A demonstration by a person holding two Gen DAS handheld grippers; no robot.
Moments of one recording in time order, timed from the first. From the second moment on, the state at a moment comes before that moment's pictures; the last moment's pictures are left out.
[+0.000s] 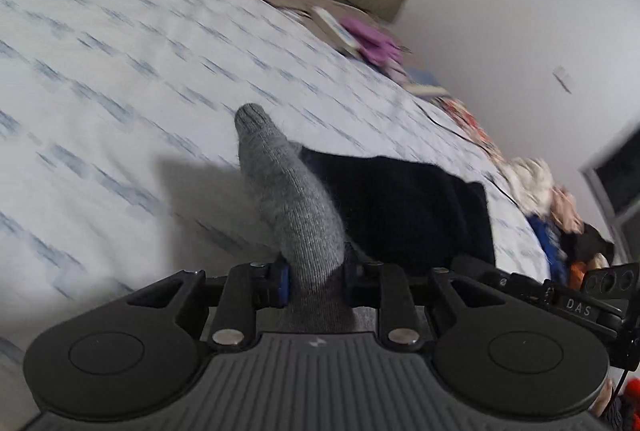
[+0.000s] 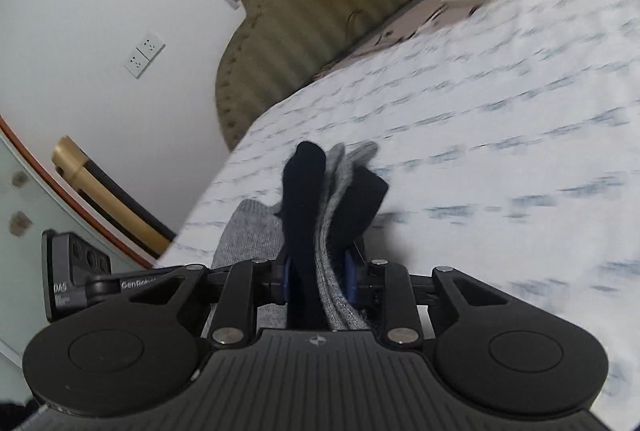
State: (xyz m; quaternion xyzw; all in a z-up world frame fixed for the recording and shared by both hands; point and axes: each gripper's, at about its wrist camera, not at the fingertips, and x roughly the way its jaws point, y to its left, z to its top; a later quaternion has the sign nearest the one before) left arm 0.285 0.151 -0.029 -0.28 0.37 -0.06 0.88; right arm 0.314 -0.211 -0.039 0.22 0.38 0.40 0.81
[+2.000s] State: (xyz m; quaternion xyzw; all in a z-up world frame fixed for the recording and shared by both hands) left arm 0.259 0.089 -0.073 0.02 0.30 0.01 0.95; right arm 0.290 -0.146 -0.086 0.18 0.33 0.33 0.87
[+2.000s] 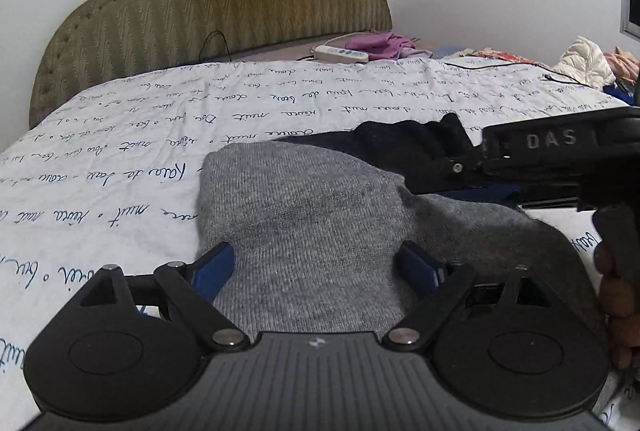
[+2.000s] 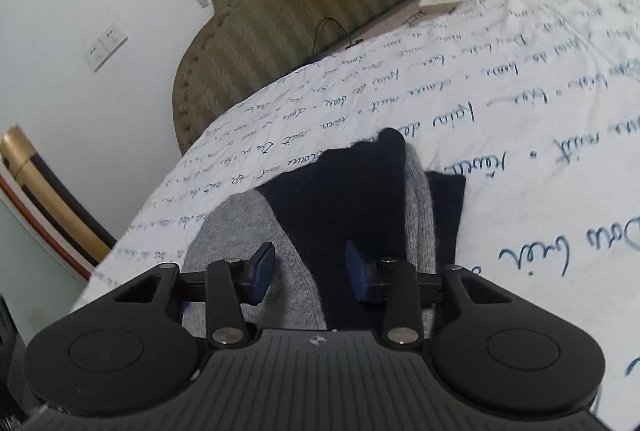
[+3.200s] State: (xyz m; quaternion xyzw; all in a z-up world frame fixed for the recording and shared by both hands) left arm 0.127 0.106 -0.086 -0.02 0.35 0.06 0.93; right arm 0.090 -0.154 -0.103 -0.02 0.34 0.13 0.93
